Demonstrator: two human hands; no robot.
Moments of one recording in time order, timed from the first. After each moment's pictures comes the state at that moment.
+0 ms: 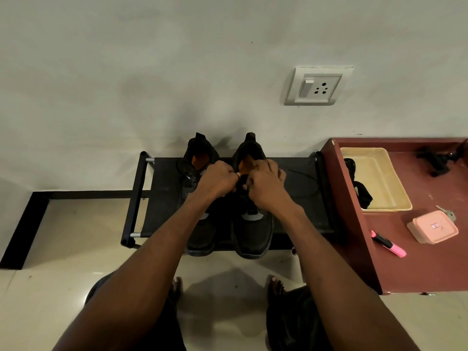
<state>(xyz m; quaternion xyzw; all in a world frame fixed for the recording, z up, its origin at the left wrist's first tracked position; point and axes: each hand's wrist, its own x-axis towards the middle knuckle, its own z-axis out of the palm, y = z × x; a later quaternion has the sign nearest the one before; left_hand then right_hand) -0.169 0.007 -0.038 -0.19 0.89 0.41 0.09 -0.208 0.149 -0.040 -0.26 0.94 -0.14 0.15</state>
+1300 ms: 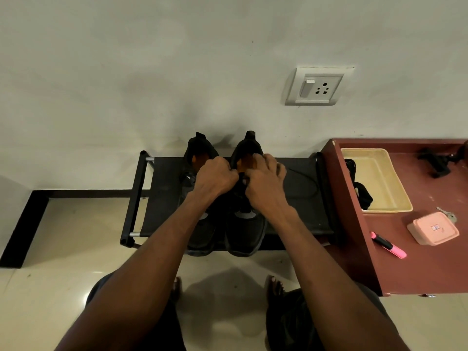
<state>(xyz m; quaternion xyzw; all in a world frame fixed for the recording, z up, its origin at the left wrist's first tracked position) -0.172 0.007 -0.032 -0.22 0.91 0.34 0.05 -0.198 0.145 -0.040 -0.28 0.95 -0.12 0.06</state>
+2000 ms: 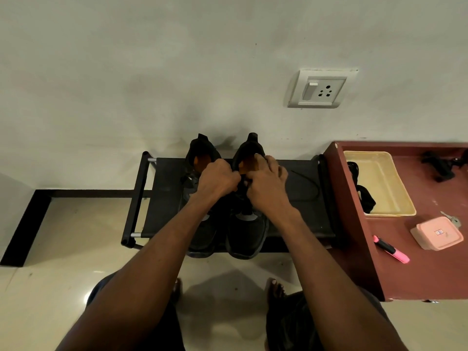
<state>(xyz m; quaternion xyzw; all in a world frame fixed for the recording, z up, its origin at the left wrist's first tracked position) -0.171 0.010 -0.030 -0.25 0.89 0.38 0.06 -0.202 0.144 -0.038 -0.27 0.95 -0.15 0.10</state>
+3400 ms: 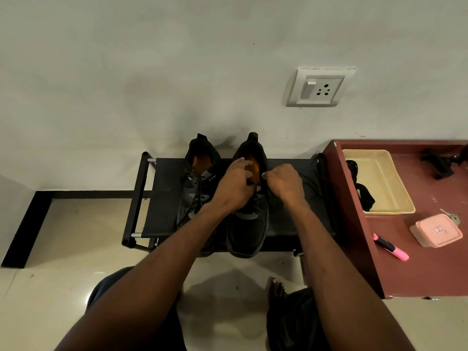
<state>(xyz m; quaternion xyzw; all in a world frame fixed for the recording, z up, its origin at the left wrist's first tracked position) -0.171 0.036 -0.056 -0.07 0.93 0.36 0.02 -0.236 0.163 -0.040 0.04 0.92 -0.34 0.19</state>
